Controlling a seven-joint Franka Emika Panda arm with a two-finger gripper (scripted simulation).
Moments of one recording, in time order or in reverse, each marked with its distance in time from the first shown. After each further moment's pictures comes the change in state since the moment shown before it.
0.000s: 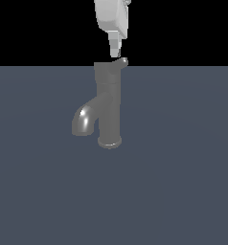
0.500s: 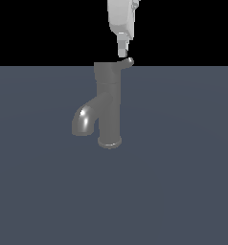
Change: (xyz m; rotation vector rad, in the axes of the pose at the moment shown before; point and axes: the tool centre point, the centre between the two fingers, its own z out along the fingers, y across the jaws) arm 0.016 -0.032 0.000 -0.002 0.001 0.012
